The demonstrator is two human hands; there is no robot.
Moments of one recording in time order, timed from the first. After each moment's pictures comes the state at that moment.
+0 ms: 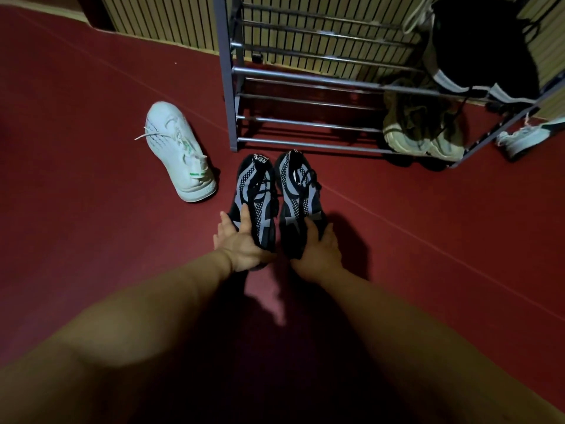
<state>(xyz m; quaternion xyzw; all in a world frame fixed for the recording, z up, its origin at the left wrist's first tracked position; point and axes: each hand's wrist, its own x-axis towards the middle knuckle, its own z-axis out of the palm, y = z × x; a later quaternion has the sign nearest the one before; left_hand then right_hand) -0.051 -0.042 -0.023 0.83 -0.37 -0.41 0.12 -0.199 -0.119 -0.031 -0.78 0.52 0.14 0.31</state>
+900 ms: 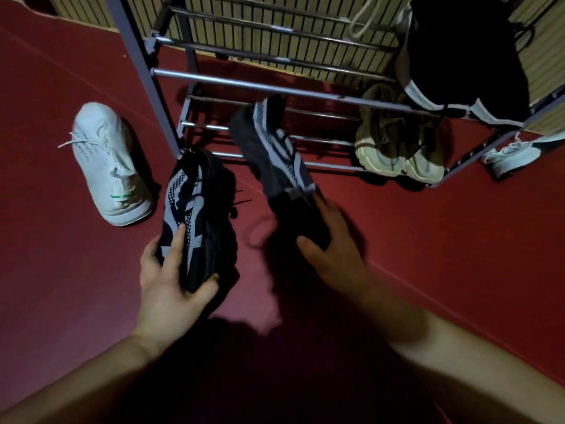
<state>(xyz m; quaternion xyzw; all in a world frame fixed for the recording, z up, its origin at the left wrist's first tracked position) -0.093 -0.042 -0.014 0.85 -0.29 -0.25 0.35 -0.255 -0.222 0.009 -0.80 0.39 -0.17 0.42</state>
